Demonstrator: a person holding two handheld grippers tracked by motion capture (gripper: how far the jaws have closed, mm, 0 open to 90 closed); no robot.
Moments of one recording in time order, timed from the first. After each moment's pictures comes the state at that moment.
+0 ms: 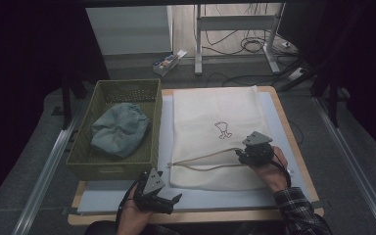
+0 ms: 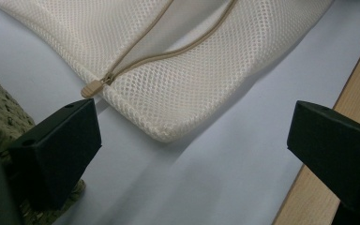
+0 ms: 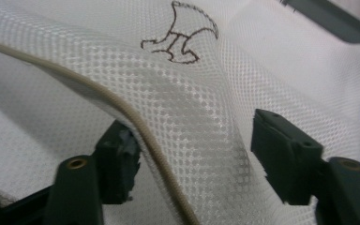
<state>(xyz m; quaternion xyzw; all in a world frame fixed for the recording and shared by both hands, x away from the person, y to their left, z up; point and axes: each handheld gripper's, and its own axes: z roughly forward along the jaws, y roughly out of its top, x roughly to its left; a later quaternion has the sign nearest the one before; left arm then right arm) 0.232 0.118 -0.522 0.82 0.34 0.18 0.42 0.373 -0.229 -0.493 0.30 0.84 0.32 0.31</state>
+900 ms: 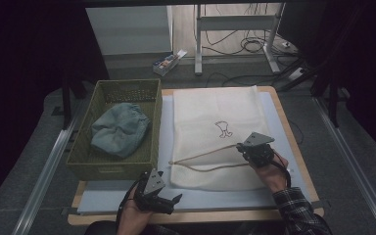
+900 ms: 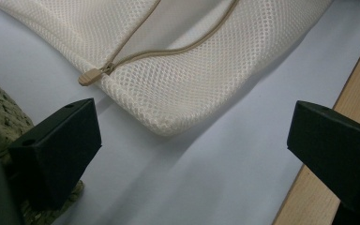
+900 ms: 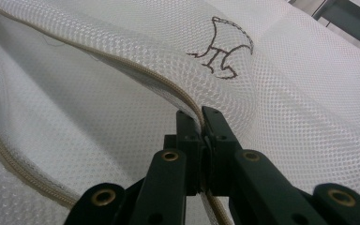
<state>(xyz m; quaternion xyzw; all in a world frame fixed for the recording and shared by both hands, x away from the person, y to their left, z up) 0.232 0.117 -0.523 0.83 0.34 0.18 0.42 0.367 -0.229 -0.484 0.27 0.86 0.34 0.27</state>
